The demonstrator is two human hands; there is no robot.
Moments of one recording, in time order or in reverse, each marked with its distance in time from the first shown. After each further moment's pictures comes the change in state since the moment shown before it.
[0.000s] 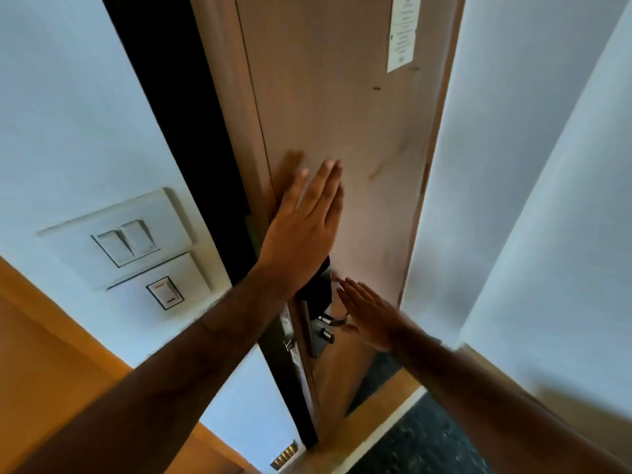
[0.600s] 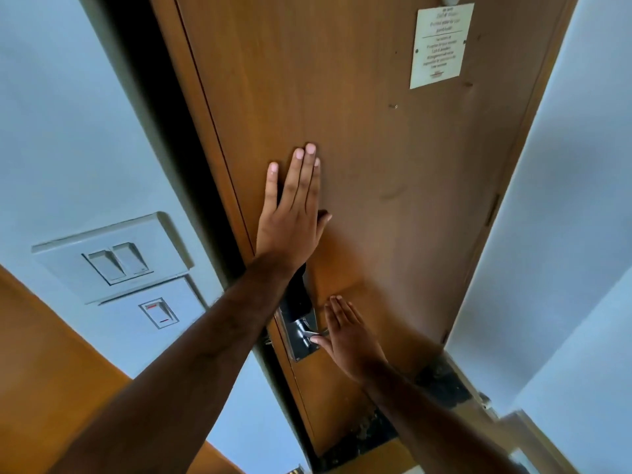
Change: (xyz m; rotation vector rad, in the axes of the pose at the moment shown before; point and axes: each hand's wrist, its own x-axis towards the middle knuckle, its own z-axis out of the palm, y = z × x) left_hand 0.040 -0.031 0.074 0.213 -0.145 -0.394; right_hand 0.084 -0.018 0.020 0.198 0.047 -0.048
